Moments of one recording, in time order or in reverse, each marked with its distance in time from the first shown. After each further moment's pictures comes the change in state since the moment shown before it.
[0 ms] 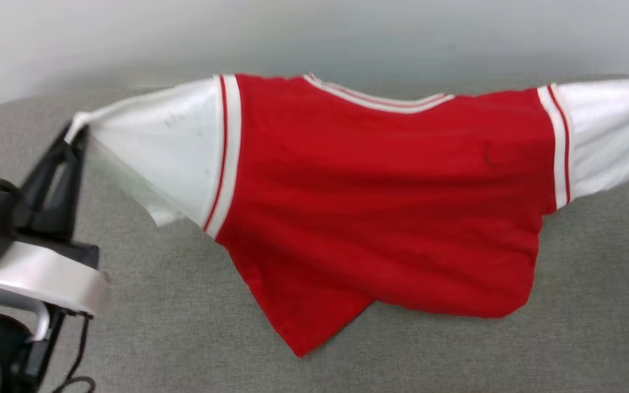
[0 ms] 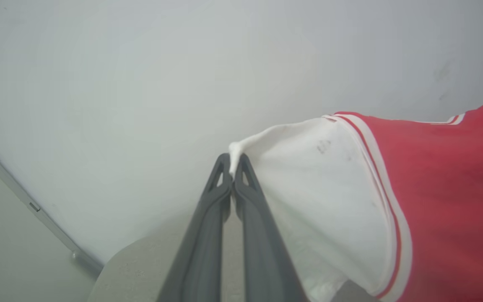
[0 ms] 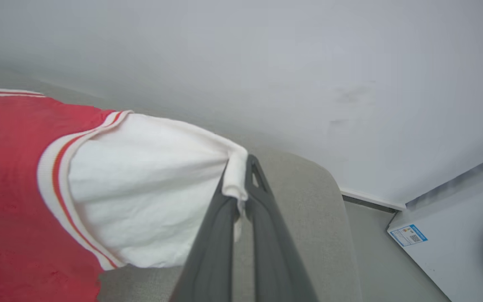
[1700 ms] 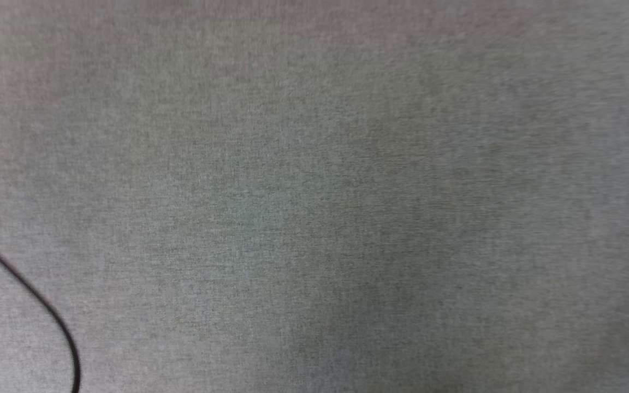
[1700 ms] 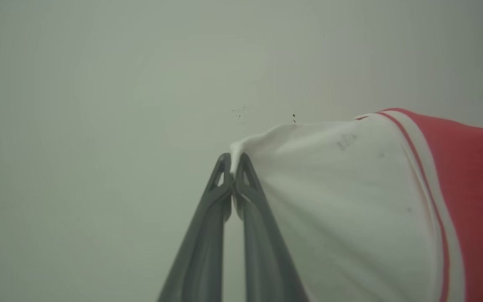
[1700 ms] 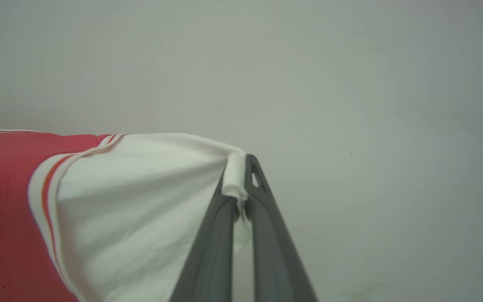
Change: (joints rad) left arm -1.456 0.062 -0.139 0.824 0.057 -0.141 -0.474; right arm -1.155 0.062 0.026 0.483 -0.047 0.000 -0.392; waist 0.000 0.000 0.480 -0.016
